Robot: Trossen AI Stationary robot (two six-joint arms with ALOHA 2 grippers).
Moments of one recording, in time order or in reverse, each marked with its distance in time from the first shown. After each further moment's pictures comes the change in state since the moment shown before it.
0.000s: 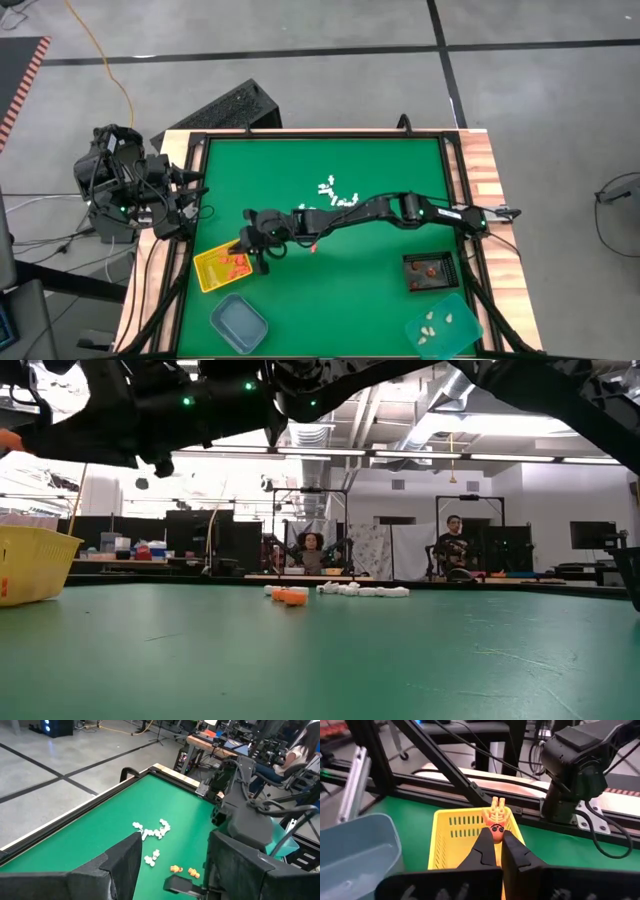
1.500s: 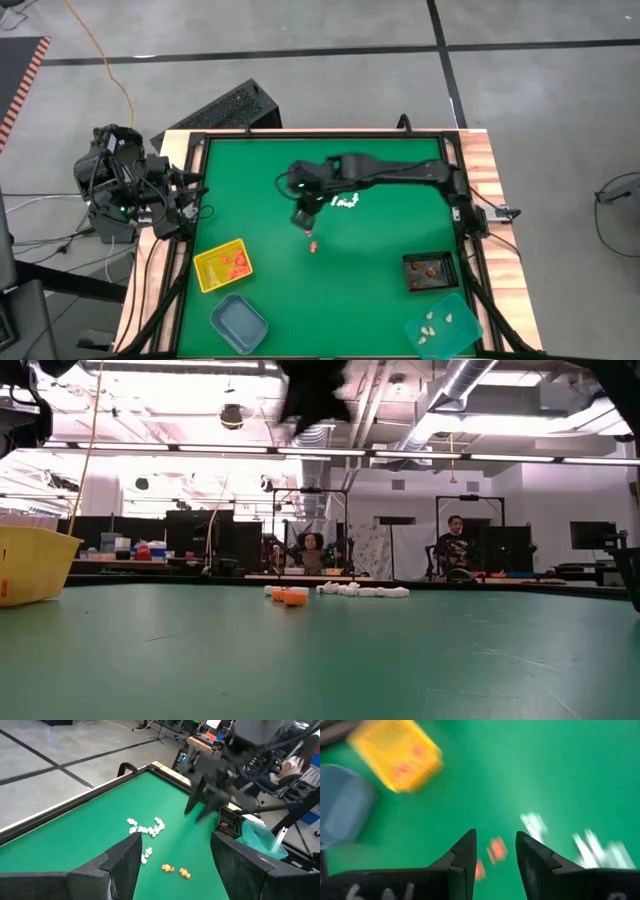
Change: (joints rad) left arm 0.000 0.000 0.000 0.006 0.008 -0.081; right arm -0.109 -0.455 0.000 -1.165 0.199 0.466
